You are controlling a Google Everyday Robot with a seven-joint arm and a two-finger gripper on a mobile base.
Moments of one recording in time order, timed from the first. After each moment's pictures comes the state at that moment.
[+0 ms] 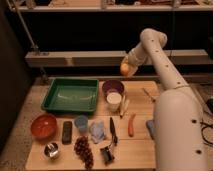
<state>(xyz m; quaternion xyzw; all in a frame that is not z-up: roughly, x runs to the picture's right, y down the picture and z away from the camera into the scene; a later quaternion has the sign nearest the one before) 0.143 -0.116 0.879 -0.15 -0.22 -0.11 0.96</state>
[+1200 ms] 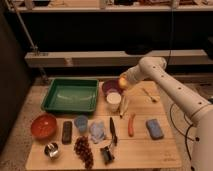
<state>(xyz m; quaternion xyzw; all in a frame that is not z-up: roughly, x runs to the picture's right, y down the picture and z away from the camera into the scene) 0.128 -0.054 0.884 -0.08 -0.22 -0.12 0.96</state>
